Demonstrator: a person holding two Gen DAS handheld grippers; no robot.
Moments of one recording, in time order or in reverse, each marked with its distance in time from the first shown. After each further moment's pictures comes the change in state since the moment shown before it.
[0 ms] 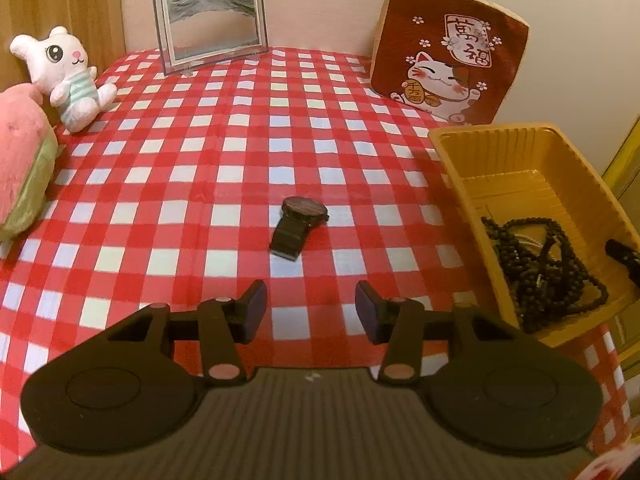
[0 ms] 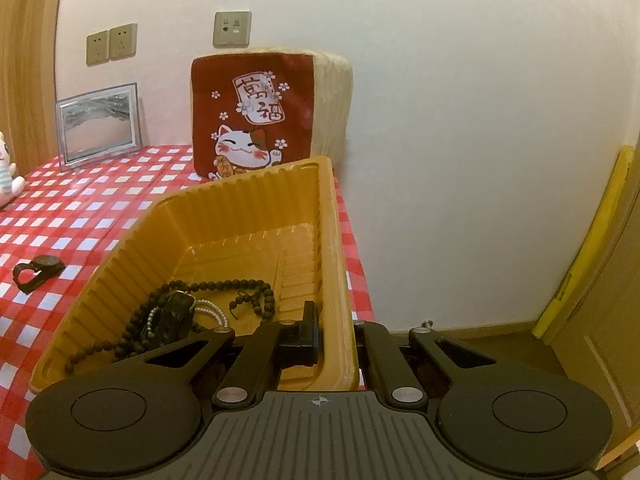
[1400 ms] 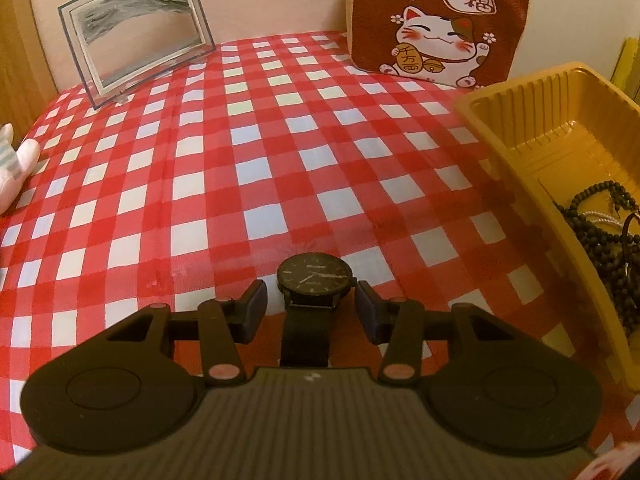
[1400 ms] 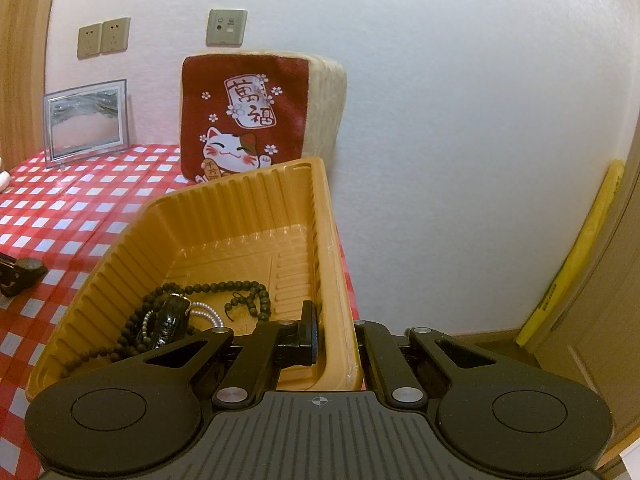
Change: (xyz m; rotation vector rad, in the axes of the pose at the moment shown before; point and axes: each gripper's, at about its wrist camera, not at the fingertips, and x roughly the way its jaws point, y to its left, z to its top) left arm 0.112 0.004 0.043 0.216 0.026 -0.027; right arm 0.005 0.007 0.008 -0.023 -0.002 -0.052
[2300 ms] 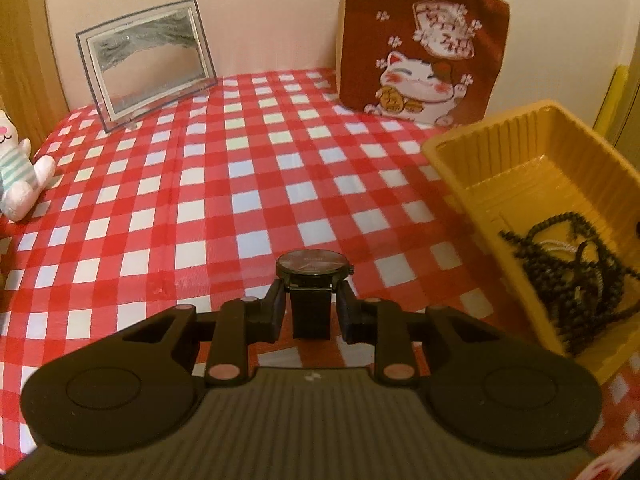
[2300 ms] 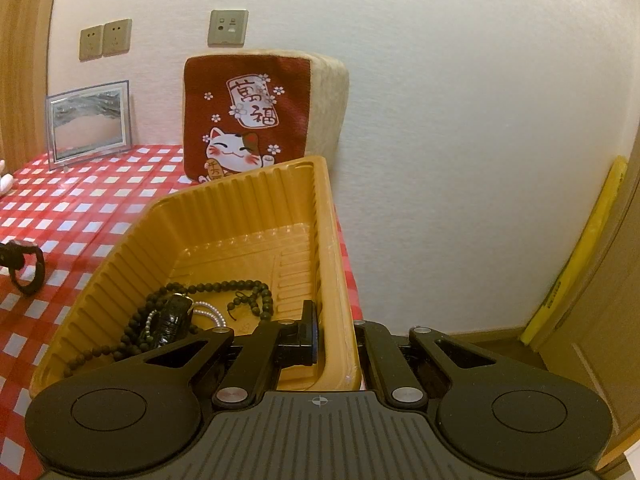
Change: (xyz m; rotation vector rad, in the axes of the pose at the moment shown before) left arm -0.050 -0.009 0.001 -0.038 -0.093 -0.029; right arm -0.001 -0.001 -0.001 0.005 0.000 0.011
